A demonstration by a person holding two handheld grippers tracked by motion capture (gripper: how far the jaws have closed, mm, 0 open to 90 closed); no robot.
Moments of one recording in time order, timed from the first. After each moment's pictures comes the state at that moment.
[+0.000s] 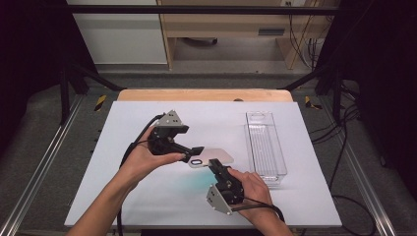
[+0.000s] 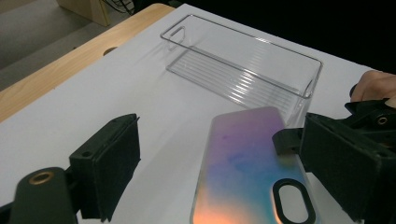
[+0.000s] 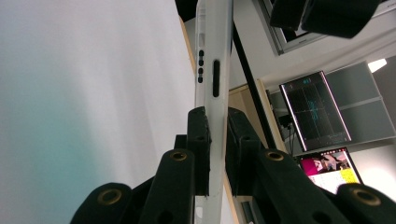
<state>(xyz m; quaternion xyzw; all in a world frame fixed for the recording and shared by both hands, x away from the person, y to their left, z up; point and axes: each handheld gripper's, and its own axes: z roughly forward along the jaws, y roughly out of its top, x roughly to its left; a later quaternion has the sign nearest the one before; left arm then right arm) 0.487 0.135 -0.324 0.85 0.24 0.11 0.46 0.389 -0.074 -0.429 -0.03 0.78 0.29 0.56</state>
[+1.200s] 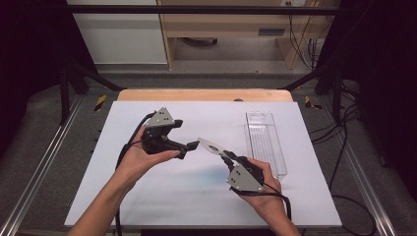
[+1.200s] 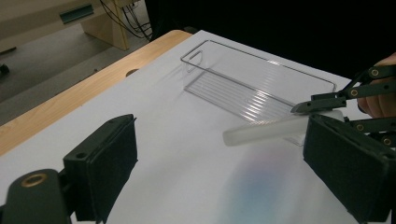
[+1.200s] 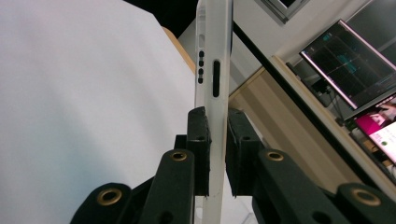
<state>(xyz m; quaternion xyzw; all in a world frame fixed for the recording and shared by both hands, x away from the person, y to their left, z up) 0.486 0.148 -0.323 0.82 0.25 0.15 0.49 0.411 -0.118 -0.409 0.11 0.78 0.41 0.47</state>
